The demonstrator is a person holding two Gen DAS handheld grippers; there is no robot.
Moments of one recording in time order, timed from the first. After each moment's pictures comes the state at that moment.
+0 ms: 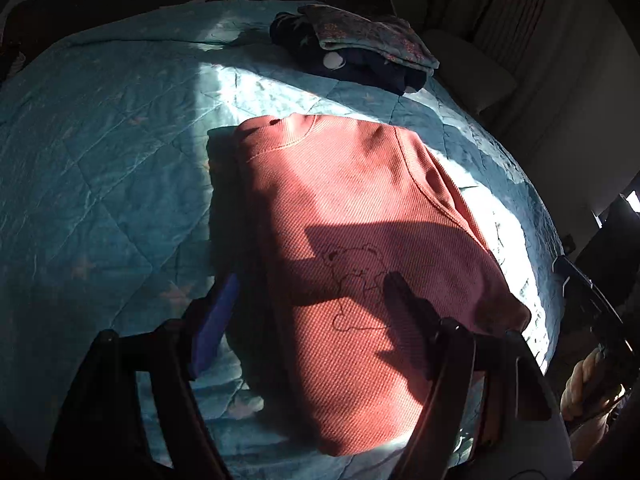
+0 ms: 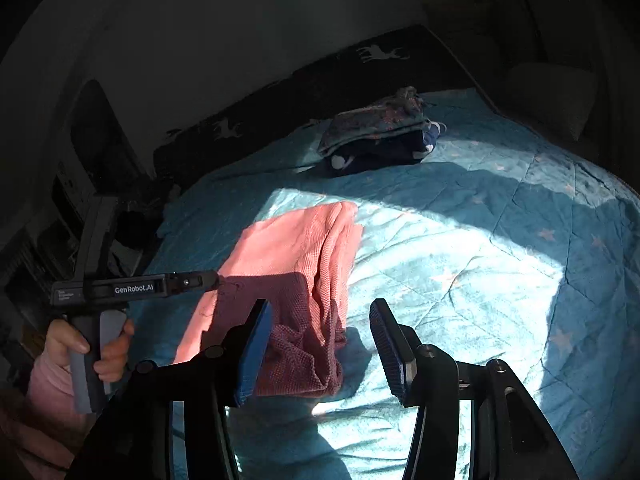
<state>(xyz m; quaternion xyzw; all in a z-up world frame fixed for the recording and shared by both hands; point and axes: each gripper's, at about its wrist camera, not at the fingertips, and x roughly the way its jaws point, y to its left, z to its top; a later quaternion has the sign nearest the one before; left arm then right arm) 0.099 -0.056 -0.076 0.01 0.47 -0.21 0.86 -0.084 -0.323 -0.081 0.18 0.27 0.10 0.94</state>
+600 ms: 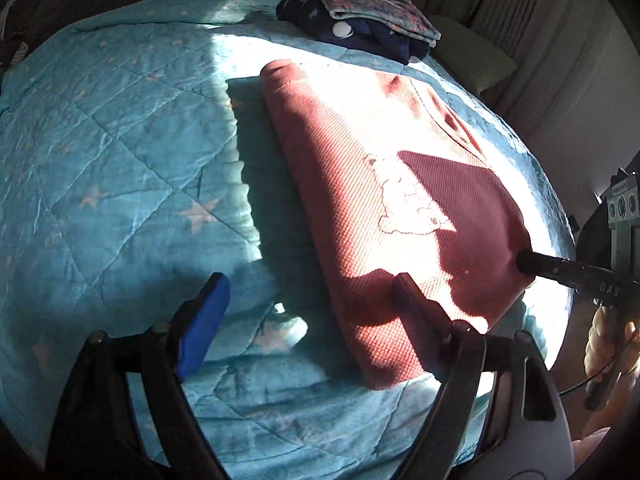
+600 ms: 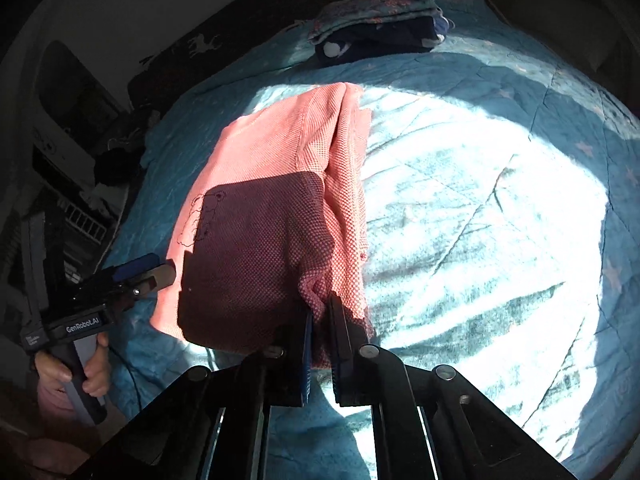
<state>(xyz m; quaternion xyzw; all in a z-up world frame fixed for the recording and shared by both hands) 0.067 -0.030 -0.107 0.01 0.48 -0.21 0.85 -0.043 -0.317 -0.141 0.24 0.46 0.10 0.85</state>
